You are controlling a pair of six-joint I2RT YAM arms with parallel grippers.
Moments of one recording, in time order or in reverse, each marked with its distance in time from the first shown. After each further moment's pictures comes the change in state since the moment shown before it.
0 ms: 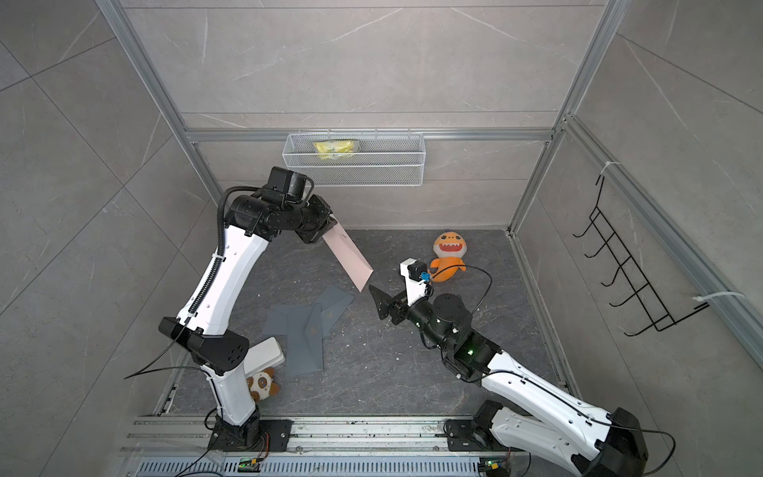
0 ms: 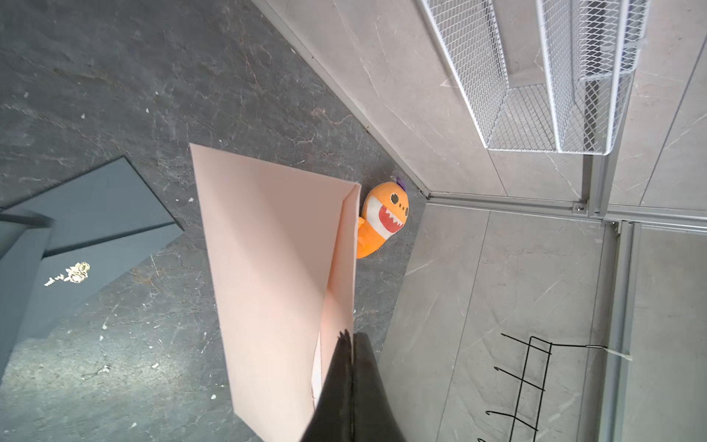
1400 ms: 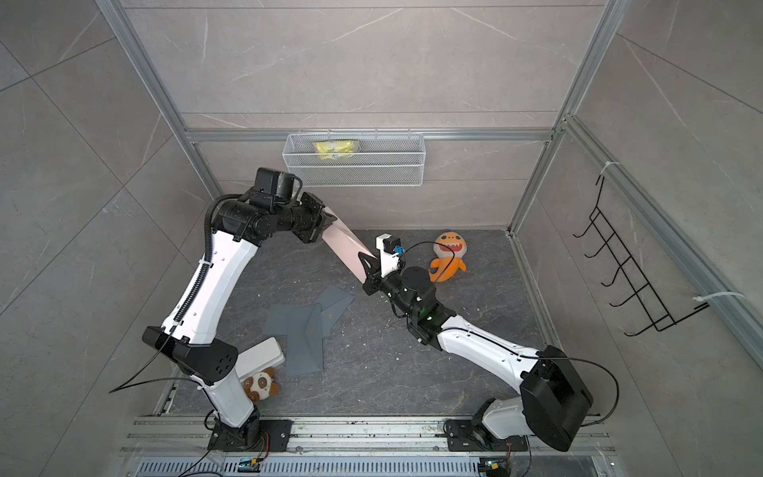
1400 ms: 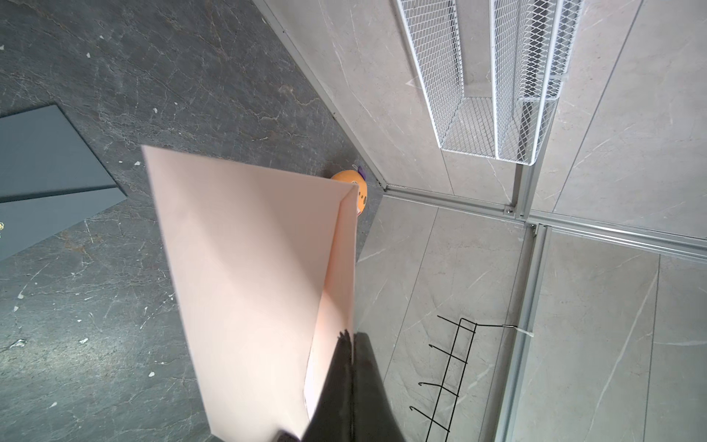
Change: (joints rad) left arm 0.032 -0.089 -0.090 0.095 0.094 -0.123; right arm -0.063 0.386 0.188 0.252 -0.086 0.077
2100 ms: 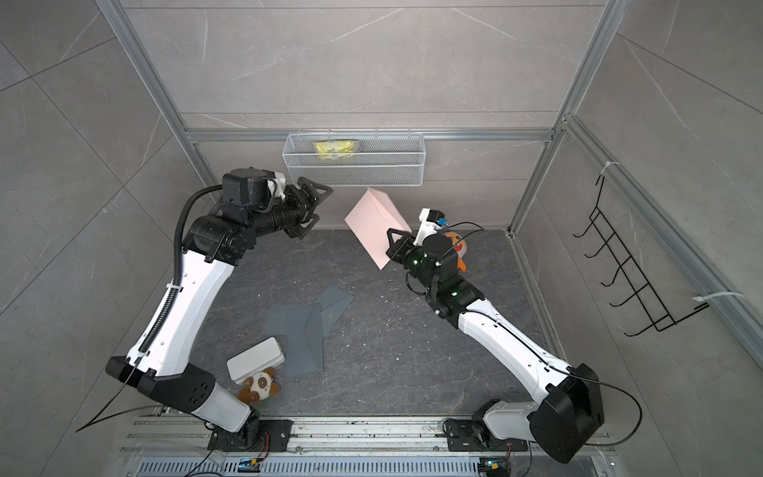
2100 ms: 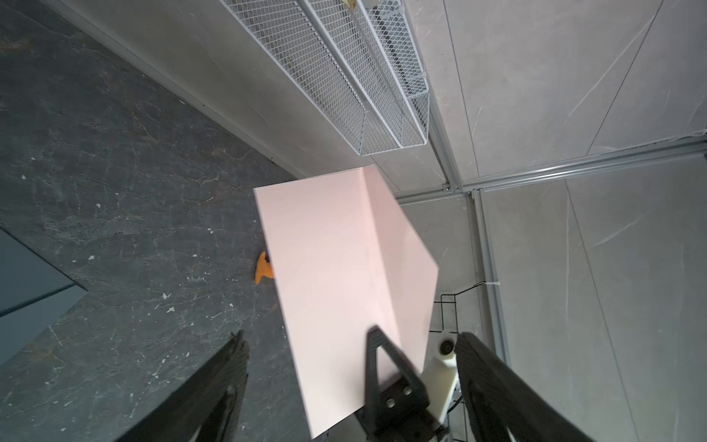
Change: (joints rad) left arm -0.005 -0.253 -0.294 0.310 -0.011 0.195; right arm -0.219 -0.086 0.241 -0.465 0.016 0.725
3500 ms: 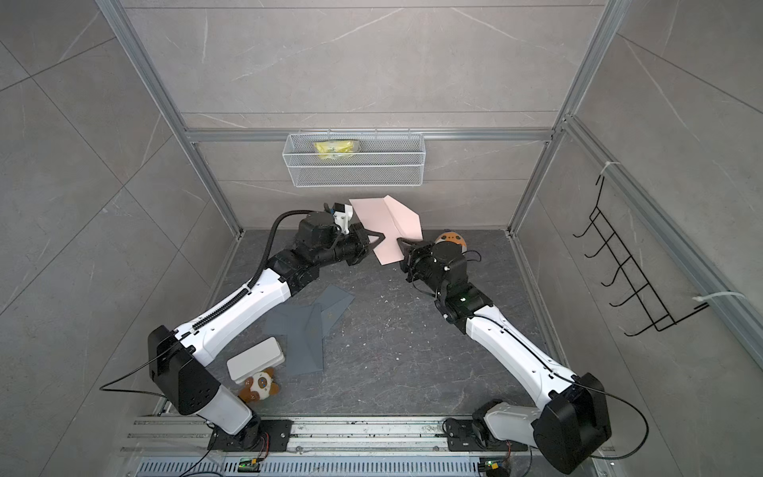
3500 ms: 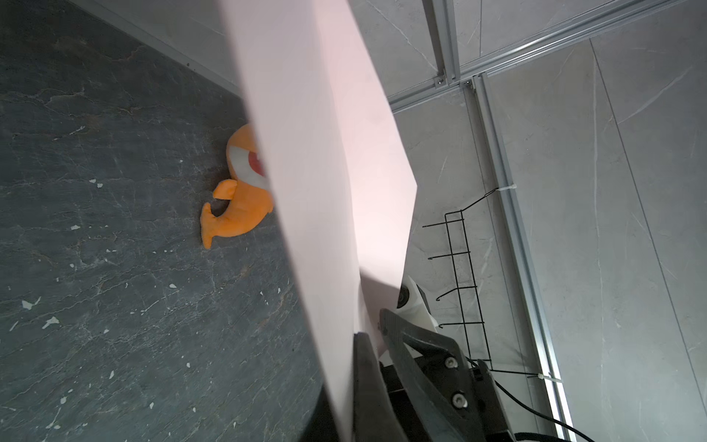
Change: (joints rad) left arm -0.217 0.082 -0.384 0.540 0.050 0.018; right arm -0.040 -0.041 -0.125 -0.030 -0.129 0.734
